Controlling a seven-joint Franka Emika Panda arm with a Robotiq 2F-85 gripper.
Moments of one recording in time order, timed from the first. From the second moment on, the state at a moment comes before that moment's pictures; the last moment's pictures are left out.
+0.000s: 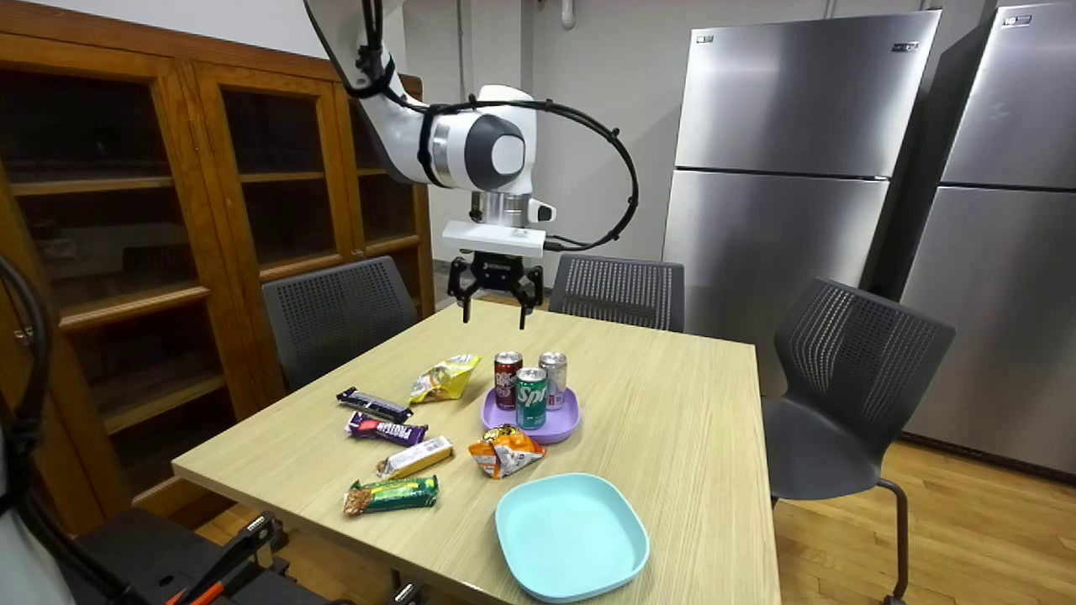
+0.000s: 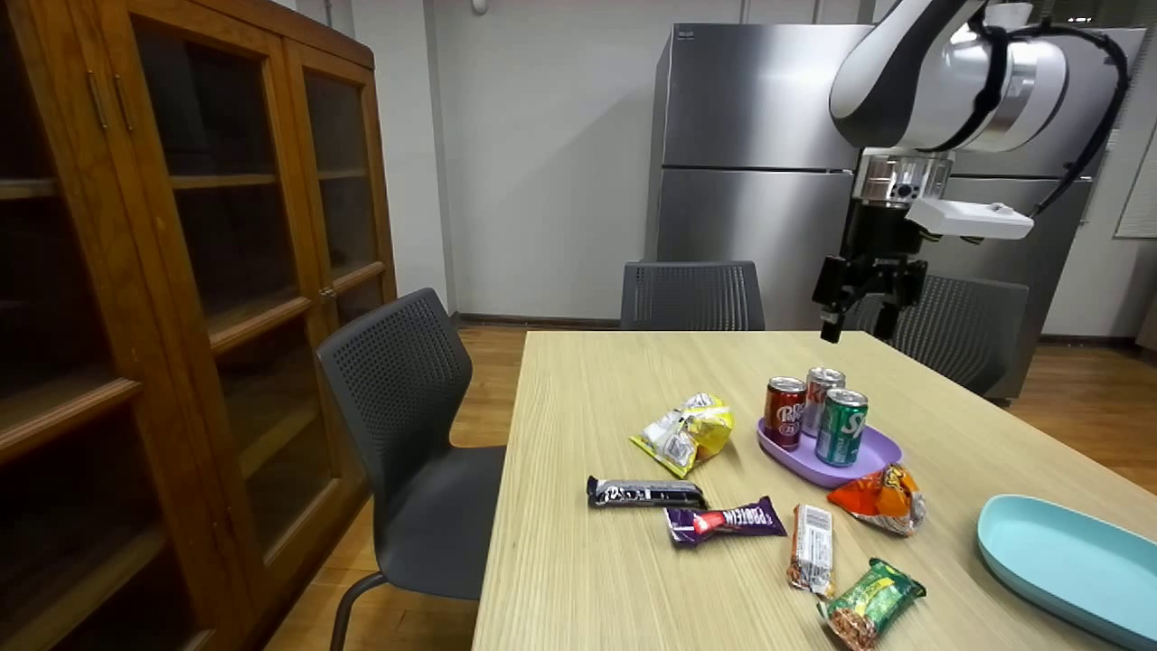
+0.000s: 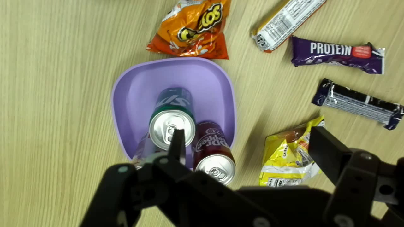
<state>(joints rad) -0.10 0.31 0.06 -2.09 0.05 2.39 -0.44</state>
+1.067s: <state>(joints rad) 0.09 0.17 0.12 -2.34 0.07 2.44 -0.19</state>
